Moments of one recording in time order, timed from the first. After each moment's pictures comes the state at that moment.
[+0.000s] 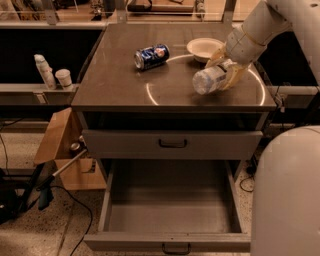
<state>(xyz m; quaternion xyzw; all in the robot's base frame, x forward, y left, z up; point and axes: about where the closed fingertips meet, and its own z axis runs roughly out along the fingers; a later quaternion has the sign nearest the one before) 0.687 -0.189 0.867 -0.85 0.47 0.01 0.23</state>
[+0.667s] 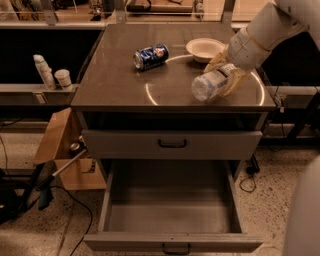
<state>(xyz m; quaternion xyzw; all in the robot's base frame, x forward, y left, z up) 0.648 -0.176 0.877 -0.87 0.43 0.02 0.25</state>
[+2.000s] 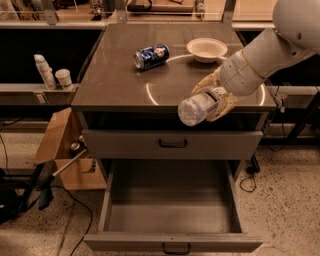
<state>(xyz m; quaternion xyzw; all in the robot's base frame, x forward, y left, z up) 0.566 -0.132 0.862 -0.86 0.40 0.06 0.30</state>
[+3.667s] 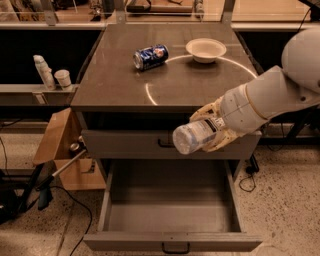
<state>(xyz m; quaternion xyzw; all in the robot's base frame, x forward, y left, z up) 0.494 -0.116 0.838 -0.83 0.46 0.05 0.32</state>
